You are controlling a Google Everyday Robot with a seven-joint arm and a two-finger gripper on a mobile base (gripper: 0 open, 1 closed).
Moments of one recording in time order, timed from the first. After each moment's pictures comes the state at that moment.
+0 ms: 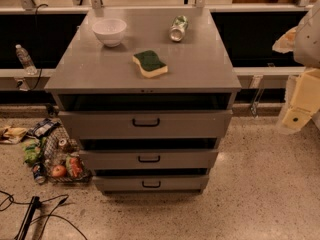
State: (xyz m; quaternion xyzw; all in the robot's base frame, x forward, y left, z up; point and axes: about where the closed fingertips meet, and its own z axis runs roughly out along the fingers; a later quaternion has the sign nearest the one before) arm 0.438 -0.216 0.978 -0.60 0.78 -0.04 0.16
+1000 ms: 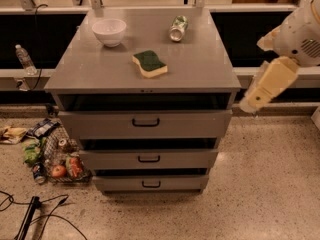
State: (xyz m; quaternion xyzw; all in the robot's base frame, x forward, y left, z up) arm 0.484 -0.186 0.970 -0.54 0.80 0.06 0.26
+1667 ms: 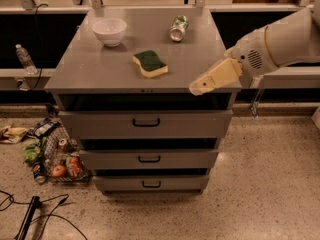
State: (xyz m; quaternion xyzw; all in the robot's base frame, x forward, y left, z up) arm 0.553 -0.121 0.931 -0.40 0.82 0.20 0.37
